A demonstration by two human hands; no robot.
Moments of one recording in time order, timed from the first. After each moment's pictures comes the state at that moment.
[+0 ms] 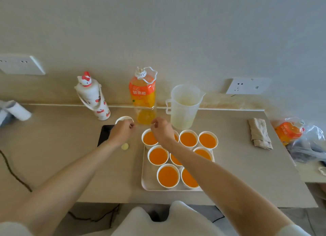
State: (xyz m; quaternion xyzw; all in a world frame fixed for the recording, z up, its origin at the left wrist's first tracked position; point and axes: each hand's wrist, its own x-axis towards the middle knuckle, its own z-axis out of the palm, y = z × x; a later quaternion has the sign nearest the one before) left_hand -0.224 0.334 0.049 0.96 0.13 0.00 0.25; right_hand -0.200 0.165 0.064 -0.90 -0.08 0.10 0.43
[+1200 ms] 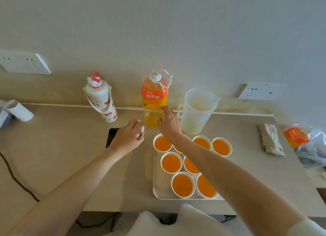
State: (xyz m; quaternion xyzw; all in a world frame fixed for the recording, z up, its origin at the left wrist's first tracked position) left_hand -0.233 0.378 0.030 0.96 -0.12 0.21 0.17; right_hand -0.169 0.213 0.072 -0.92 -0.12 0.01 0.37
